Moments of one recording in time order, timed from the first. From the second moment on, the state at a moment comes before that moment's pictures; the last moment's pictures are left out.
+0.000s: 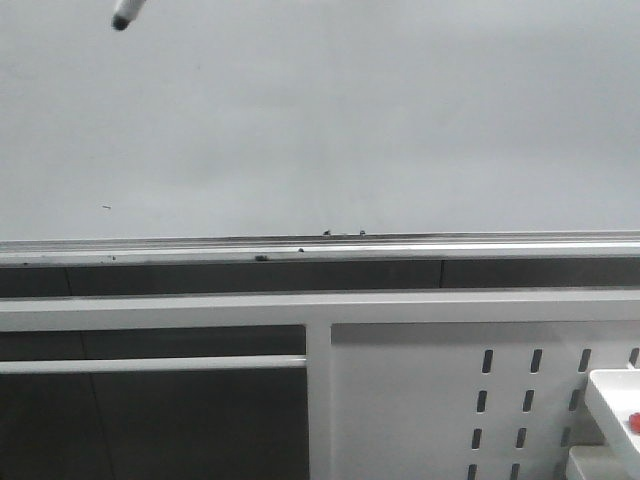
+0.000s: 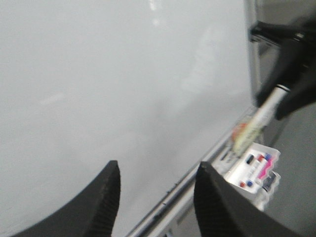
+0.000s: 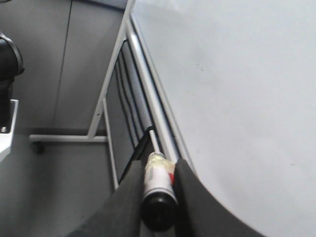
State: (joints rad) left arm -0.92 0.22 -0.67 0.29 0.56 -0.10; right arm 1.00 0.85 -0.83 0.24 0.34 -0.70
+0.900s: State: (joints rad) left arm -0.84 -0.01 -0.51 0.36 0.64 -0.20; right arm 0.80 0.78 -0.58 0.14 -0.10 -0.70
